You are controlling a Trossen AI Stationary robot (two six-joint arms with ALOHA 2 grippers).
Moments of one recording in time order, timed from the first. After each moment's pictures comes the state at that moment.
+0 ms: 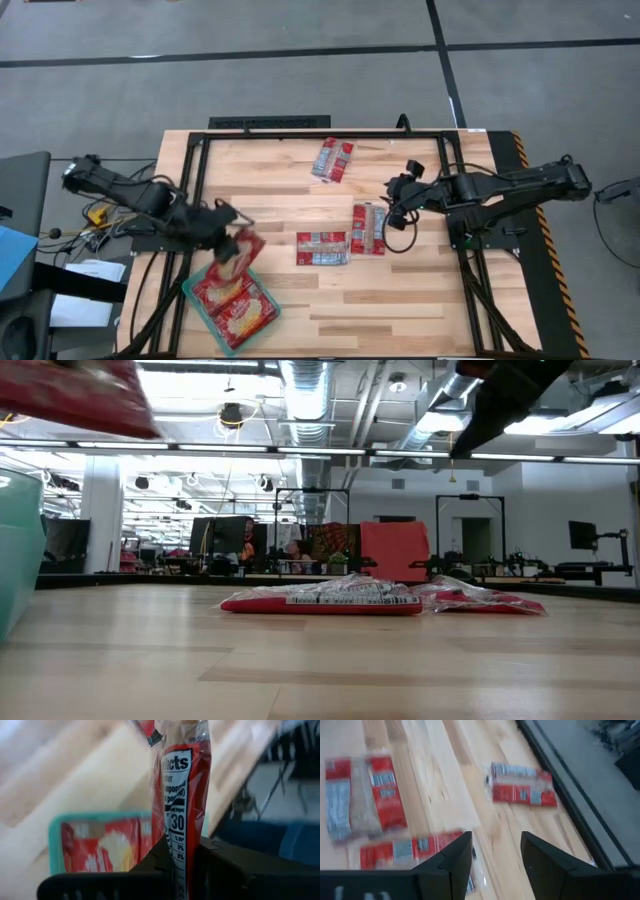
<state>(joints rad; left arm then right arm) -0.41 0.92 0.96 -0.86 -0.01 -1.24 0.10 1.07 0.88 -0.64 0.52 0.17</state>
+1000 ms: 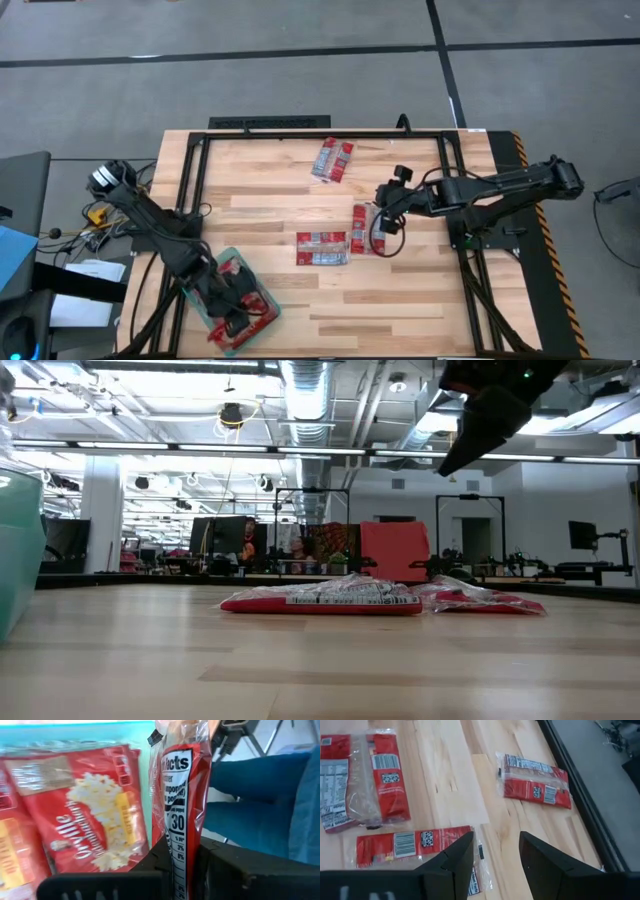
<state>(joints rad) -0.75 1.38 0.96 -0.42 0.02 -1.38 0.10 1.17 0.88 -0.59 0.49 0.11</state>
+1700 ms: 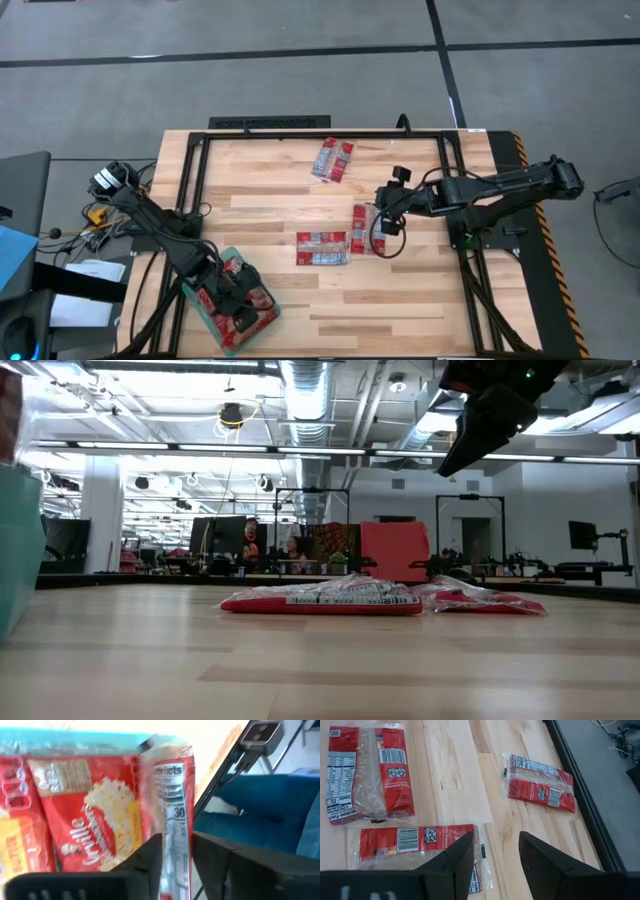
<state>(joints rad) -0.73 1.41 0.96 -0.43 0.02 -1.46 0.10 1.17 0.88 -0.59 0.47 0.07</state>
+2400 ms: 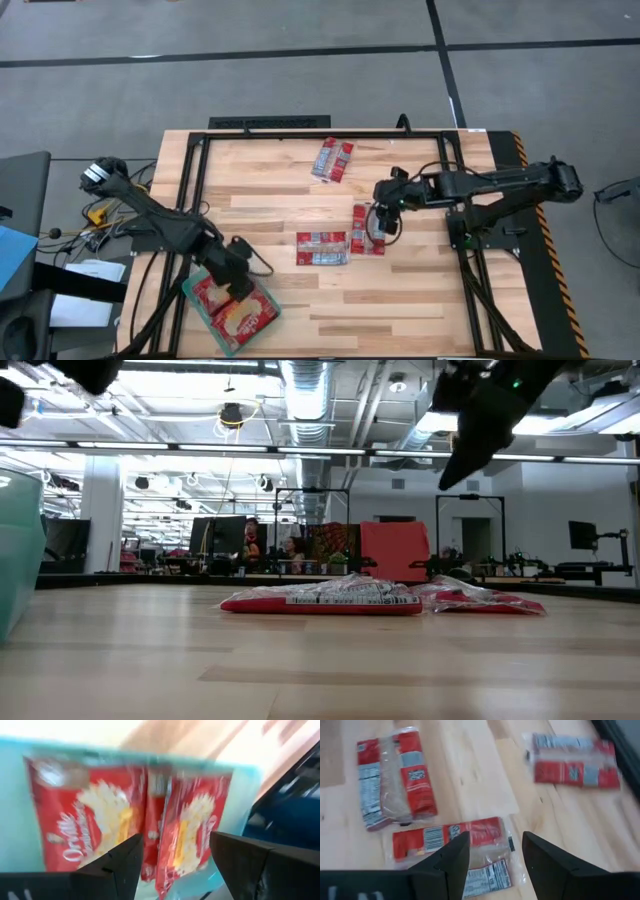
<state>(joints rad) -0.55 1.25 0.96 -0.79 0.10 -1.44 -0.01 1.20 0.87 -0.58 0.25 0.19</state>
